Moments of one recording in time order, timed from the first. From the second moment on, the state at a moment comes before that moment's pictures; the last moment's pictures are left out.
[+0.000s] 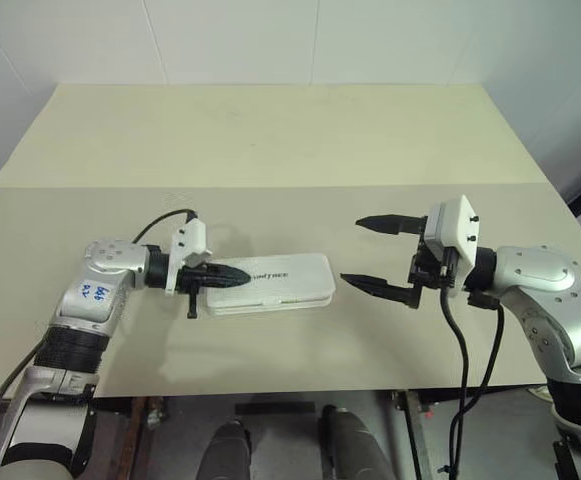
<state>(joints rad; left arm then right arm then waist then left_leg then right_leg) -0.57 0.68 -0.11 0.20 -0.27 0.27 -1.24 -0.40 -0.71 -0.04 -0.43 0.51 0.46 0.95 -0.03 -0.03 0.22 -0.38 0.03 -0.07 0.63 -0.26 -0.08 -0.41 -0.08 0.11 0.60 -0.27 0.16</state>
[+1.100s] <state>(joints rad) -0.49 0.75 0.19 -0.06 -0.52 0.45 -1.18 -0.39 -0.71 -0.03 -0.37 0.50 0.39 0.94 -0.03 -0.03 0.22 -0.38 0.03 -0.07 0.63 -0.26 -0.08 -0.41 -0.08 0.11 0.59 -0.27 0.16</state>
